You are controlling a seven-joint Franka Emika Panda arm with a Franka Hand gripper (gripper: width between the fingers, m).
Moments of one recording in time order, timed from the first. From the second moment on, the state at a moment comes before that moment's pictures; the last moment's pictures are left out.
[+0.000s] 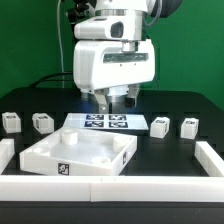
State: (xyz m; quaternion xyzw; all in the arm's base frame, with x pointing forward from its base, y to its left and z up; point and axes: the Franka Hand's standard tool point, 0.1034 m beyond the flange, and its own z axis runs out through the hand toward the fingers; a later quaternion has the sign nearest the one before) arm 0.521 -0.009 0.092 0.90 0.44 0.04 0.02
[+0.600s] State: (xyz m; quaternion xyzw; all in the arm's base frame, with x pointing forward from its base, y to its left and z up) arm 0.472 -0.053 0.023 0.88 0.47 0.01 0.02
